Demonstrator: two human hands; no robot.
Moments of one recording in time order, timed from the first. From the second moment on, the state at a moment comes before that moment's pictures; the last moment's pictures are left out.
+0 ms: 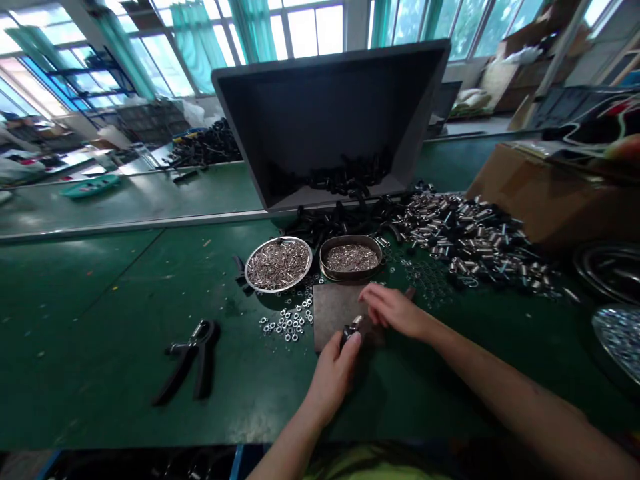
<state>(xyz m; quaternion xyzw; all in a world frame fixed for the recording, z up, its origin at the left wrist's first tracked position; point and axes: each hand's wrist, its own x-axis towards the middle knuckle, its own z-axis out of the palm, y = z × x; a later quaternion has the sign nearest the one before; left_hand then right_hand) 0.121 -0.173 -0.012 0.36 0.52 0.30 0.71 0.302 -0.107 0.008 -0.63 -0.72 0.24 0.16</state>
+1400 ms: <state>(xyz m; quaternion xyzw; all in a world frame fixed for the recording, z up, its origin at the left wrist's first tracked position) 0.103 -0.165 -0.004 0.22 0.42 0.53 0.70 0.250 -0.156 0.009 -0.30 -0.90 -0.02 0.31</state>
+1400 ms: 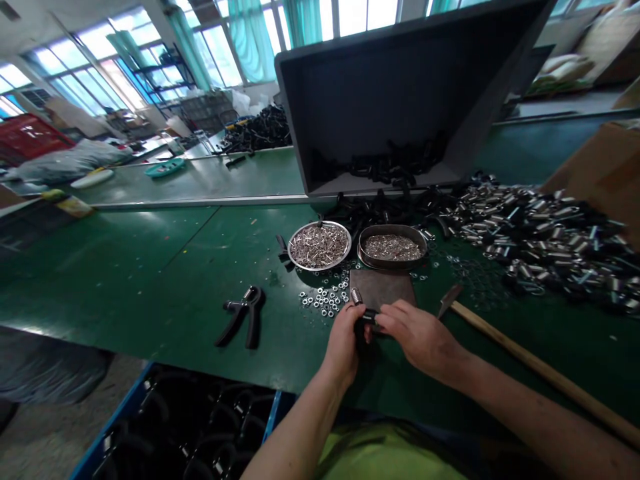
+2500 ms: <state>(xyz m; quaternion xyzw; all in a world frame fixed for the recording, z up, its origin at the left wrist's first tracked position) 0.092 -0.157 -0.018 0.40 0.61 0.53 0.44 0.219 -0.131 -0.005 -0.51 -0.45 0.67 0.28</state>
